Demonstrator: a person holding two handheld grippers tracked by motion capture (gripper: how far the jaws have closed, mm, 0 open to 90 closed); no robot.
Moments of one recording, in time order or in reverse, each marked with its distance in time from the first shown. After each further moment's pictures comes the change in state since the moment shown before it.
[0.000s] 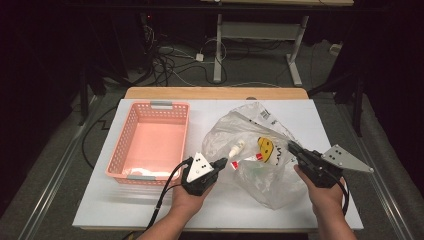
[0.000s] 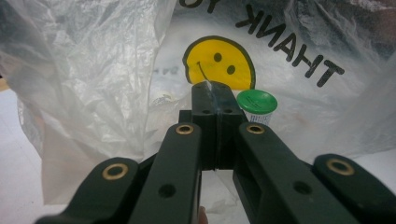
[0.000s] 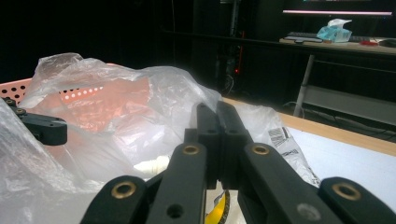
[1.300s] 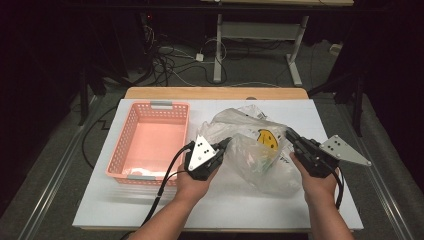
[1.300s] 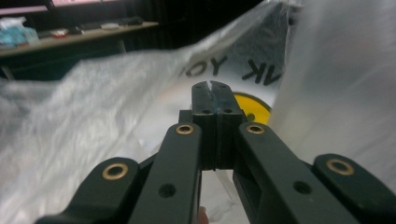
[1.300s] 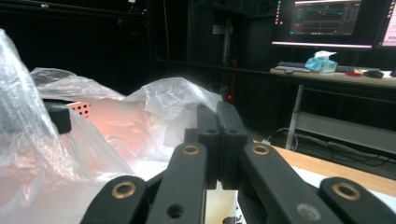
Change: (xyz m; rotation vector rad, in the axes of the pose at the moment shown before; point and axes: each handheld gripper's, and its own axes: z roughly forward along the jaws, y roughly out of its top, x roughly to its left) left arm 0.005 0.051 0.001 -0.158 0.059 0.074; right arm 0.004 0.023 0.017 -0.117 -0.037 -0.006
